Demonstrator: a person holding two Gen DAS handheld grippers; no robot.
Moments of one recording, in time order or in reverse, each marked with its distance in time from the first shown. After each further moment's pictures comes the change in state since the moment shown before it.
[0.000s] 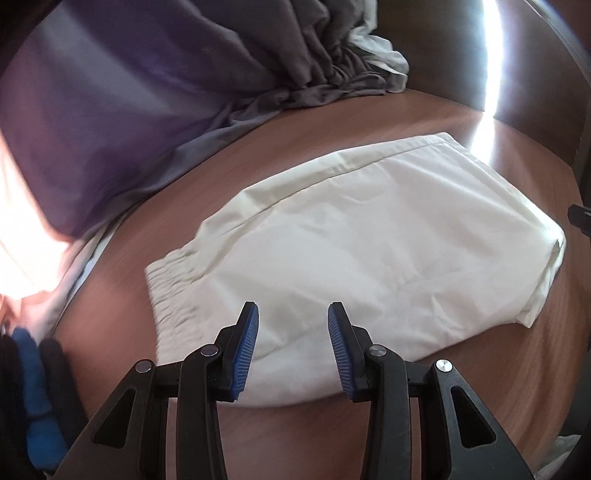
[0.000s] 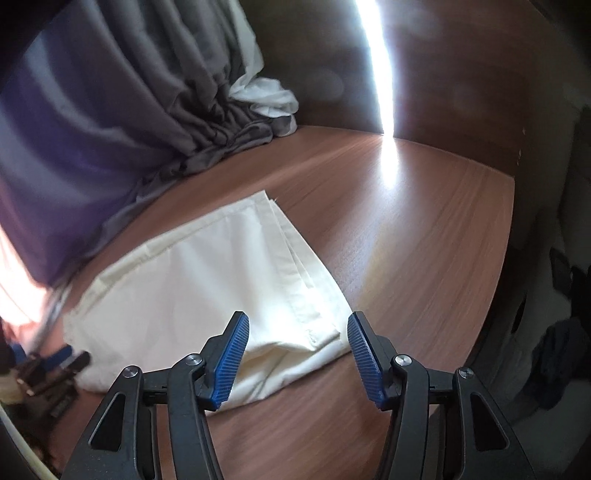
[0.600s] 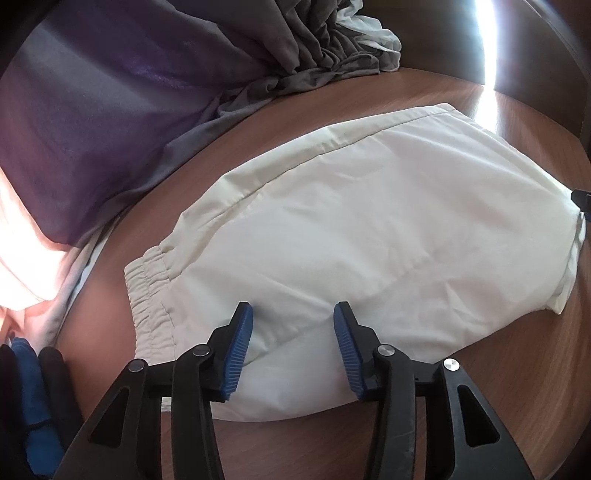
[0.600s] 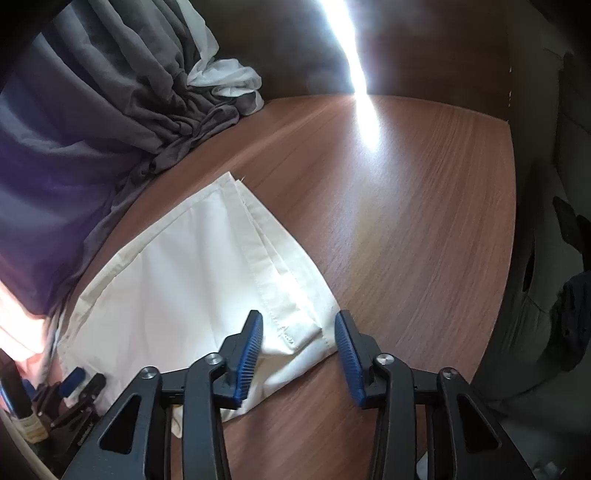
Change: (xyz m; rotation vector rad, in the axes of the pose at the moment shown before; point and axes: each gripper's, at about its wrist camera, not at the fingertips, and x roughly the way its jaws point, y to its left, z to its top) left arm 0.022 -0.017 -0.008 0.050 0.021 0.053; right arm 0.041 -0.024 -0.004 0.128 0.090 -0.003
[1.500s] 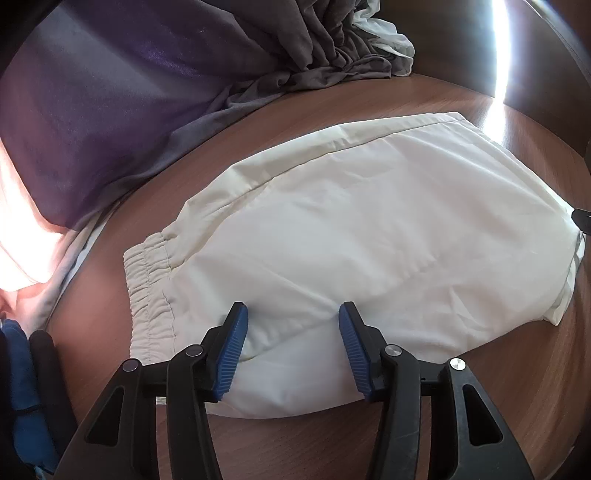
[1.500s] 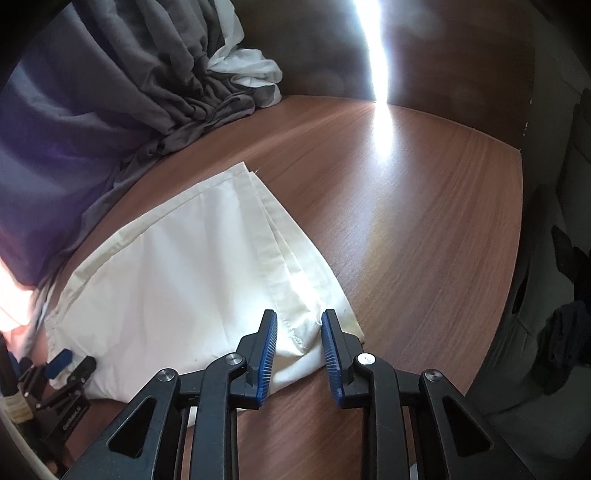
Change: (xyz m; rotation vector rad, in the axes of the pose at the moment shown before) left arm 0.002 0.005 -0.001 -0.065 0.017 -0.025; right arm -0.001 0.012 -0.001 -0.114 0.007 -0.032
